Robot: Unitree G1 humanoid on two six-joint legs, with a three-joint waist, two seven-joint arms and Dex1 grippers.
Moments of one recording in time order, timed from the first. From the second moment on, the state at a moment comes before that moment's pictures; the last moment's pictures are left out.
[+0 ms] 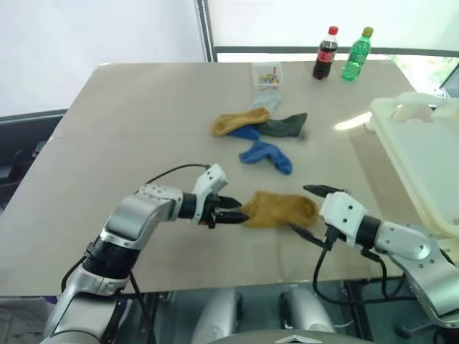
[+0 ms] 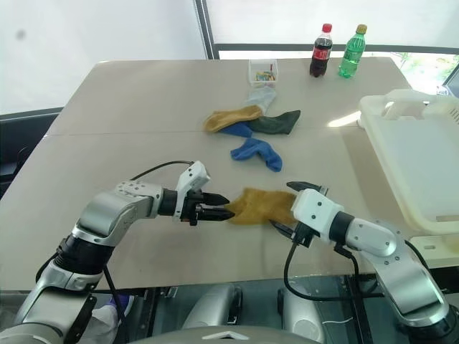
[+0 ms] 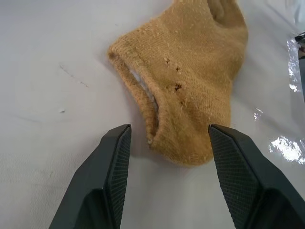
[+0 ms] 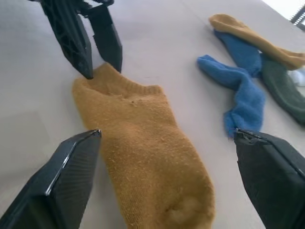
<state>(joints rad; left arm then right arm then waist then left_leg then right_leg) -0.45 0.66 -0.21 -0.15 -0.42 0.93 -1.02 0.04 -0.66 0.14 -0.70 0.14 0.43 0.67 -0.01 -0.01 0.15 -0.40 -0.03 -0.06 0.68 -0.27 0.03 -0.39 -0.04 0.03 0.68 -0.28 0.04</state>
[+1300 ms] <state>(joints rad) -0.66 0.70 0.16 0.06 -0.92 1.49 -1.13 0.14 -0.62 -0.03 -0.73 0.17 0.43 0.59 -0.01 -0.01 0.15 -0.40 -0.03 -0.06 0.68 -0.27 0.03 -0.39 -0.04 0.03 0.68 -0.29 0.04</state>
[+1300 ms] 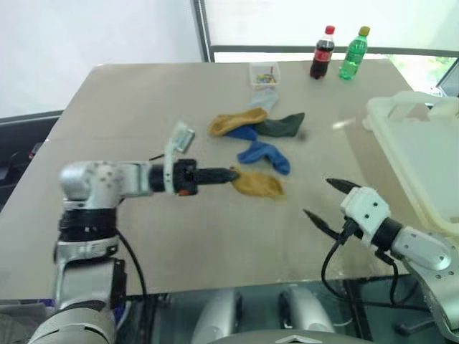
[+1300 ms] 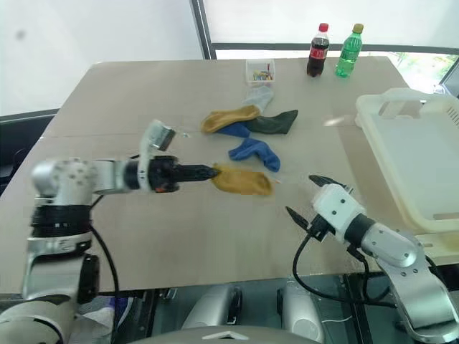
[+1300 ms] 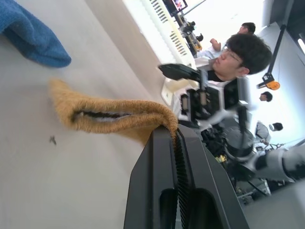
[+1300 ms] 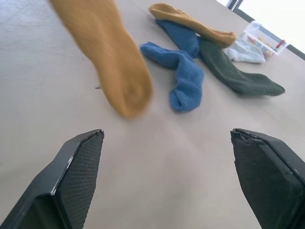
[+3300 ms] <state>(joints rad) -0.89 0.31 -0.25 0.27 -0.55 0.98 -1.08 0.37 -0.56 -0.20 -1.01 0.33 0.72 0.42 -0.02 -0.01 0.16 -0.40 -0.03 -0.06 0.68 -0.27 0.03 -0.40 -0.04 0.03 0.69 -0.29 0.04</state>
